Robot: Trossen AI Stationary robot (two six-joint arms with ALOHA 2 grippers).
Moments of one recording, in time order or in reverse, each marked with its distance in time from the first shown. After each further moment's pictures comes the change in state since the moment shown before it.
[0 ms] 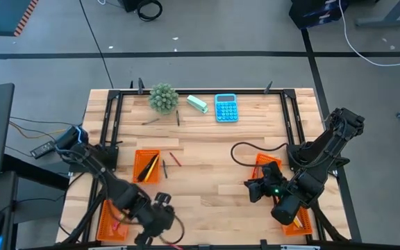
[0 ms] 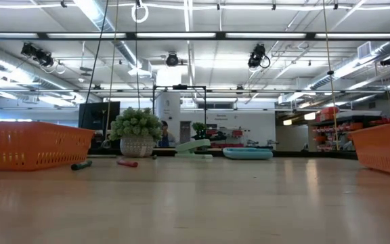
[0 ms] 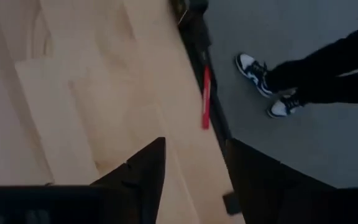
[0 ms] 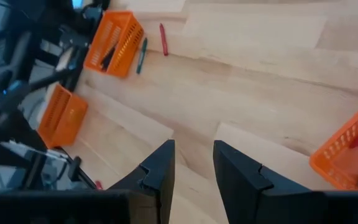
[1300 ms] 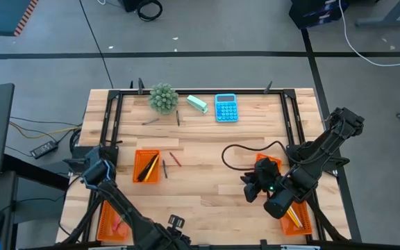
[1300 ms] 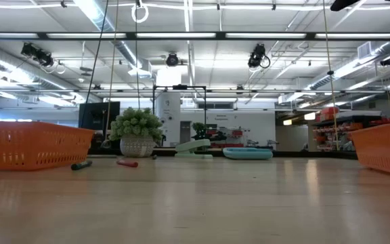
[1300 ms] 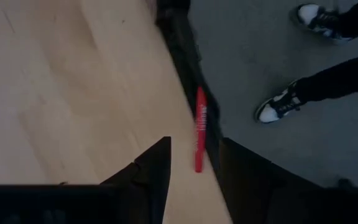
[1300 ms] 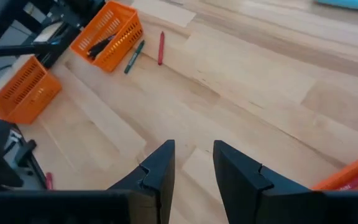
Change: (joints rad) left arm -0.064 0.504 0.545 -0.273 -0.099 -0.004; right arm -0.072 0.000 0.000 0.005 -0.003 -0.360
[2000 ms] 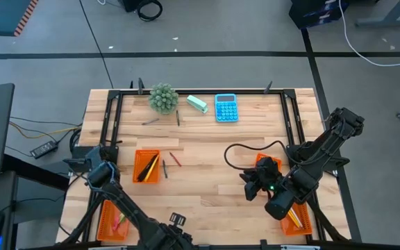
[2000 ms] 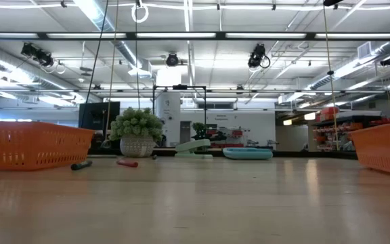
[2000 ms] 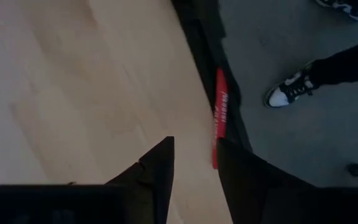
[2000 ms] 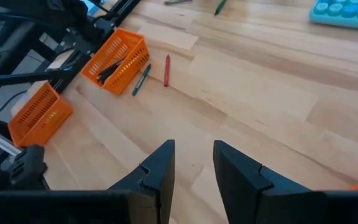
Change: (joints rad) left arm 0.018 0.048 -0.007 -0.029 0.018 0.031; right arm 0.011 0.000 -0.006 0.010 0.099 0.048
